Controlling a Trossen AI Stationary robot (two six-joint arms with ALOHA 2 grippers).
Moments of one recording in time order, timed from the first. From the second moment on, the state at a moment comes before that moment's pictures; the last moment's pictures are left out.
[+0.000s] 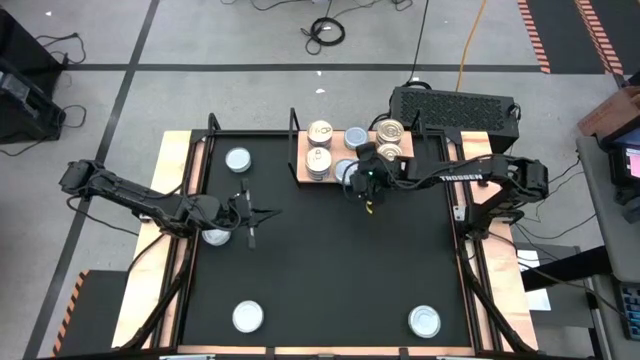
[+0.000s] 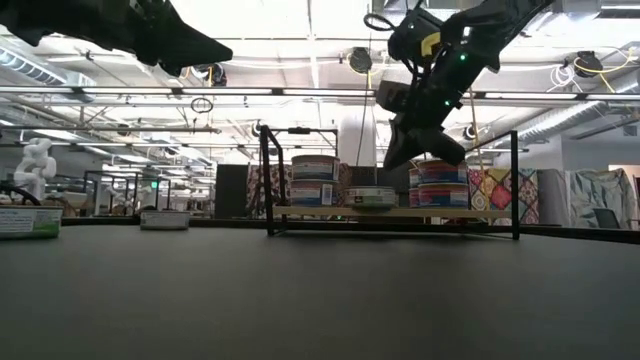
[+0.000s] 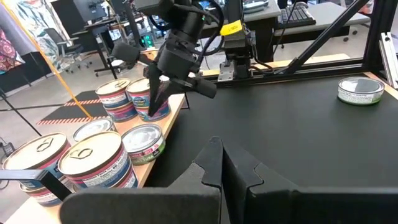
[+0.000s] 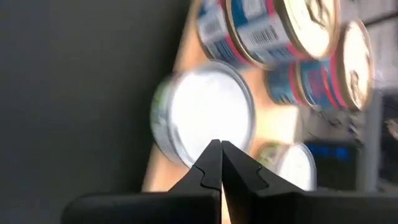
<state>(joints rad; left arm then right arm) -0.23 0.90 0.40 0.35 -0.40 0.12 -0.26 1.51 0.93 -0.26 0.31 -0.77</state>
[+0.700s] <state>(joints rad) -0.20 0.90 0.40 0.35 -0.40 0.11 -0.28 1.65 0.93 -0.11 0.32 -0.74</state>
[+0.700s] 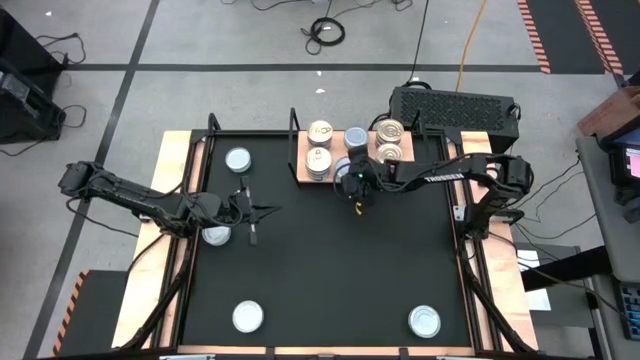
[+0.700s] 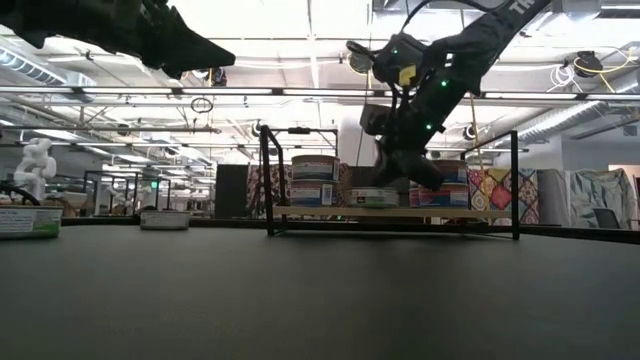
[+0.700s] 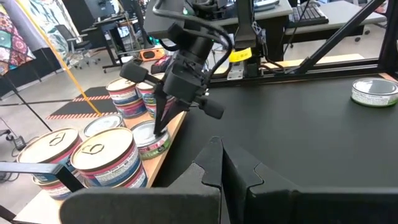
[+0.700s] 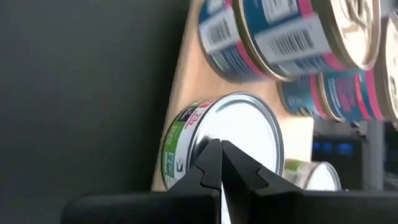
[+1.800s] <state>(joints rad) -0.20 0.90 0.40 0.35 -0.40 0.12 -0.30 1.65 0.93 -0.17 0.40 -0.72</state>
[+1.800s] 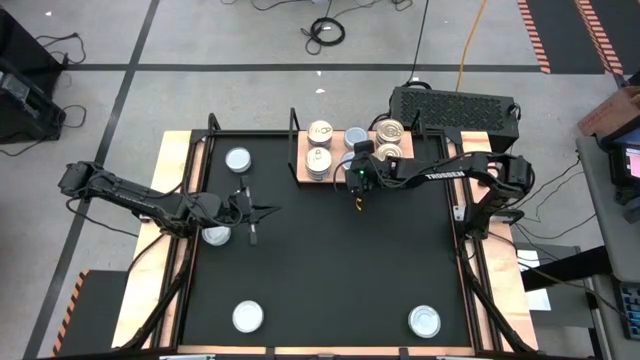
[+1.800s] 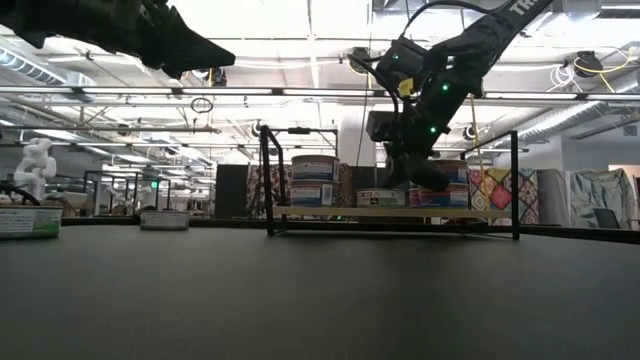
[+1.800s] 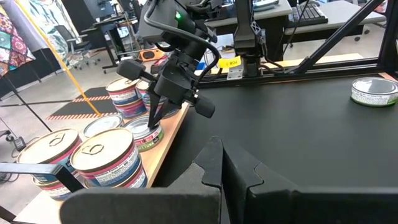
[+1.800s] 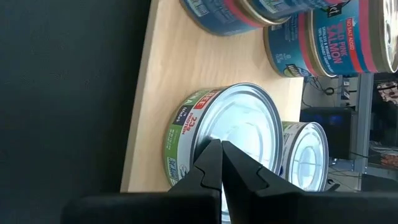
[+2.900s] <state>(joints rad) -0.22 0.95 0.71 -0.59 -0.17 -0.55 0.12 1.56 1.05 -0.57 0.45 -0.40</state>
